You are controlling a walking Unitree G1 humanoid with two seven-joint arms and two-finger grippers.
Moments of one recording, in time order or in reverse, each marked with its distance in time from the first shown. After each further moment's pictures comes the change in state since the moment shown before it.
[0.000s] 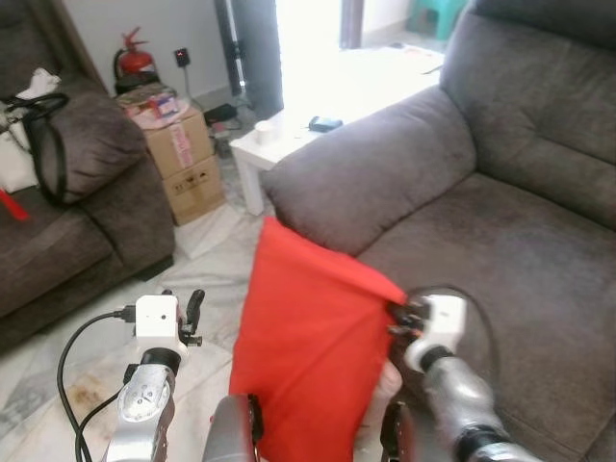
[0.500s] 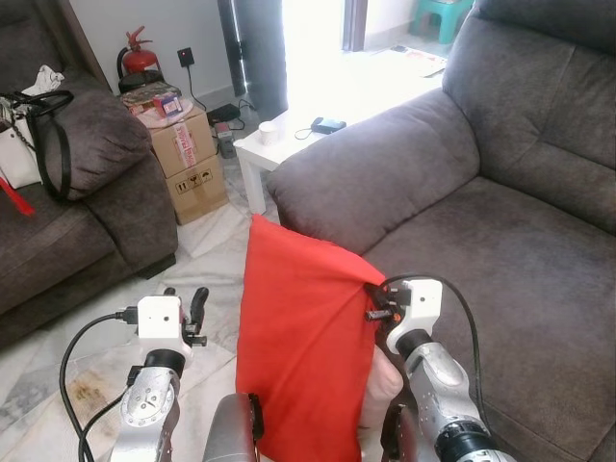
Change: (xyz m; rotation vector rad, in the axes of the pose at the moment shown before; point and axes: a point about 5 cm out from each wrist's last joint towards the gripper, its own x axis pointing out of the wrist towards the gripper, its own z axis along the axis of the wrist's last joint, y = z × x) left arm -0.009 -0.005 0.001 -0.017 0.006 0.008; right arm -0.002 -0.005 0.016 -0.050 -0.047 0.002
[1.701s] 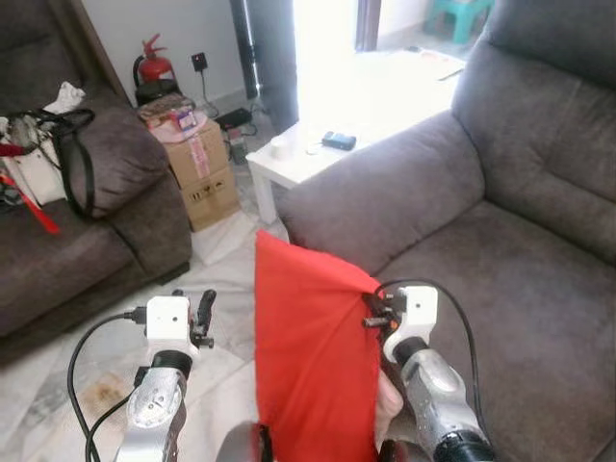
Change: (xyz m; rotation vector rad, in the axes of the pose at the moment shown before) left arm -0.001 -0.005 0.004 0.013 0.011 -0.012; right arm -0.004 0.005 -0.009 0.015 0.050 -0.017
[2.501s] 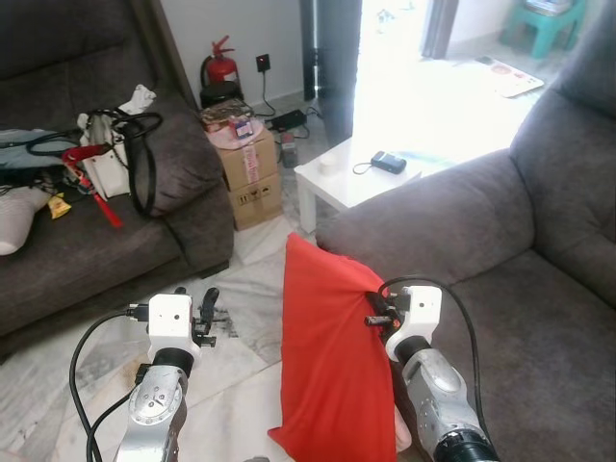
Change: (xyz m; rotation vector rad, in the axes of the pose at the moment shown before) left arm 0.000 -0.001 0.001 0.002 0.000 -0.019; right arm 0.000 -0.001 0.000 0.017 -0.004 -0.017
